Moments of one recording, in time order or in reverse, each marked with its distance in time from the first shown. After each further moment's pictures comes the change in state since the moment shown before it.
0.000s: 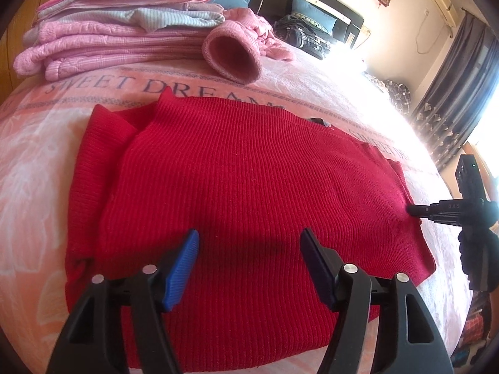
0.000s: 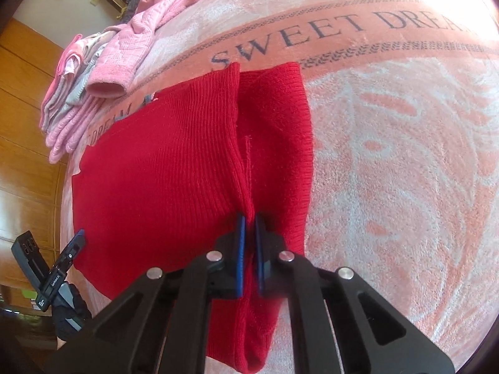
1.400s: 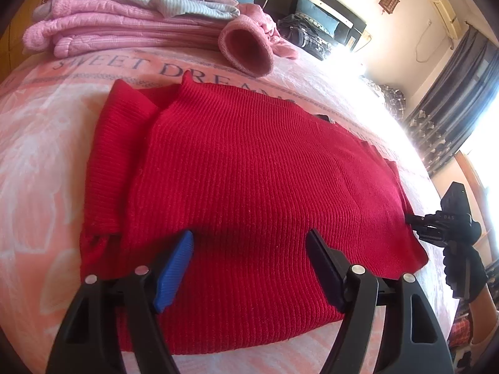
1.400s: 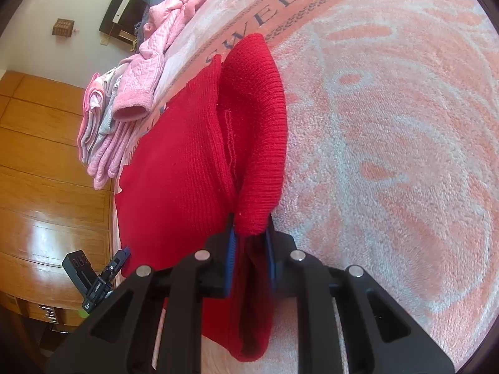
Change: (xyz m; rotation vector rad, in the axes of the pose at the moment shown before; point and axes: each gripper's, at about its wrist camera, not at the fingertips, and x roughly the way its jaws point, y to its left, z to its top) left arm -0.011 0.025 -0.014 -0.023 0.022 -0.050; right arm 0.002 -0.045 -0.028 0.171 -0.020 0.271
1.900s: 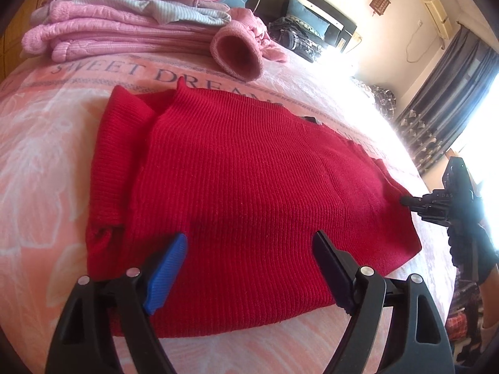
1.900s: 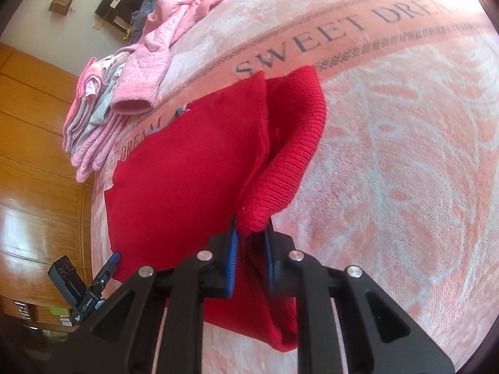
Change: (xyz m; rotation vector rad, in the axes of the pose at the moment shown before) left arm -0.024 0.008 -0.001 -0.001 -0.020 -0.057; right arm -0.010 0.084 0.007 -0.096 -0.017 -0.174
